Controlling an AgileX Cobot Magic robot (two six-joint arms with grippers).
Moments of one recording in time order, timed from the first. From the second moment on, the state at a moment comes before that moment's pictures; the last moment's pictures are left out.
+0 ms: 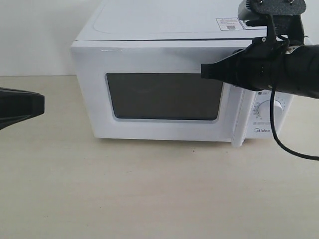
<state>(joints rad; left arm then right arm) -0.37 0.78 -0.62 -0.82 0.55 0.72 0.36 1.40 -0.79 0.65 -0.13 -0.46</state>
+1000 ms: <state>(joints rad) -0.37 0.78 -0.62 -0.76 0.51 0.72 0.39 1.21 -0.71 0.64 -0.05 -0.49</state>
